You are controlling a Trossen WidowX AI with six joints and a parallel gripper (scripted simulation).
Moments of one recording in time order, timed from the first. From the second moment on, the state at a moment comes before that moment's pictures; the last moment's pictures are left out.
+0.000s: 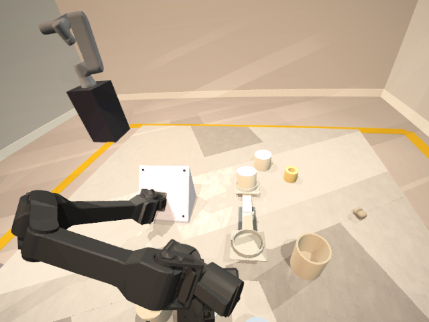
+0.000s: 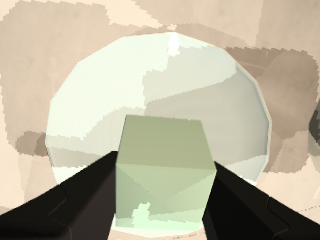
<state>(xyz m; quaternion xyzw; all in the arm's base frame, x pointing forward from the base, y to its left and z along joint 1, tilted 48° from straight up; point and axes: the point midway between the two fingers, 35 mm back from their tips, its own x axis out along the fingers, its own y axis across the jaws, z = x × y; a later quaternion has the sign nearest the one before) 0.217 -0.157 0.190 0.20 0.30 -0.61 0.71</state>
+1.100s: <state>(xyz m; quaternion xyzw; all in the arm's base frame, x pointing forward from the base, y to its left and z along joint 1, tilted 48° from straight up) 0.213 -0.096 0.244 0.19 0.31 -0.60 0.71</state>
